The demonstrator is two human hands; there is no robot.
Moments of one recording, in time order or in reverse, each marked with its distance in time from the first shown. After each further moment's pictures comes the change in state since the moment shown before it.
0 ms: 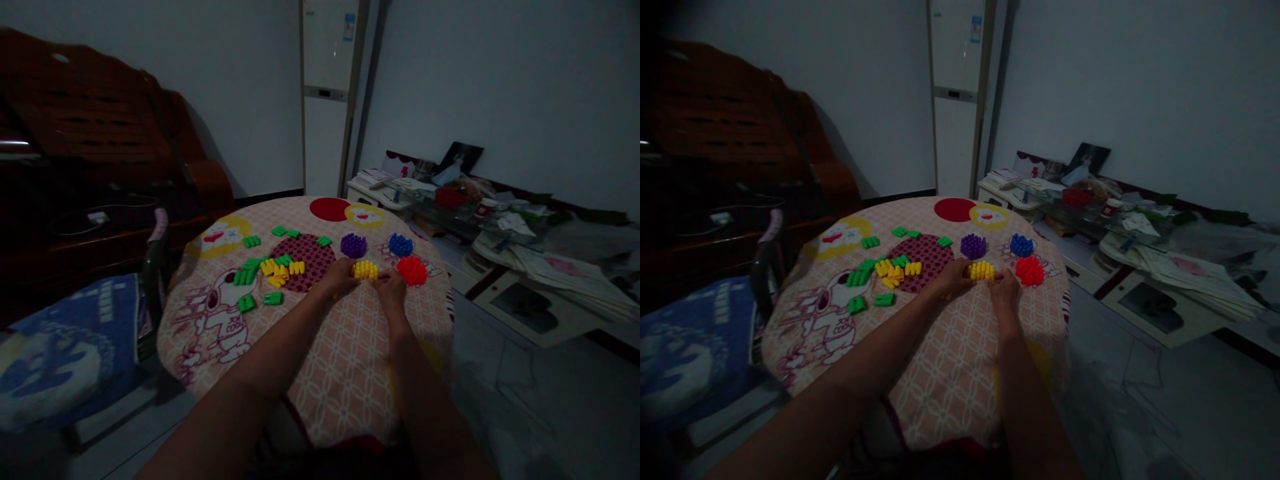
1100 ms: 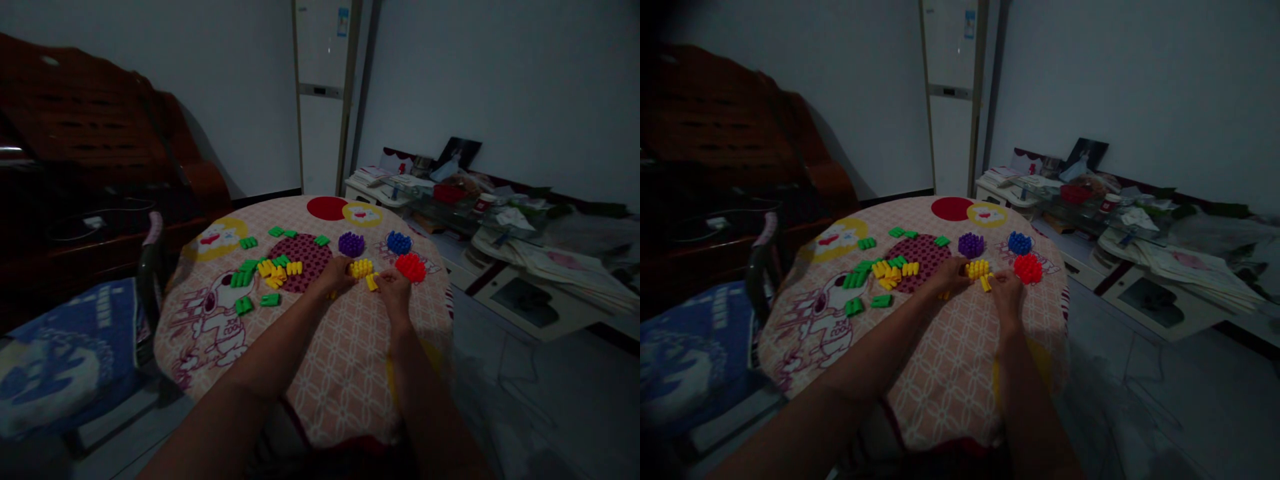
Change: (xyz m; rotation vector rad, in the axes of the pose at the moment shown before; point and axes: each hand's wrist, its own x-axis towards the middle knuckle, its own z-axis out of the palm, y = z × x) left_hand -0.003 0.004 -0.010 0.009 -0.008 0.012; right_hand -0.006 0.006 -0.006 0.260 -0.010 0.148
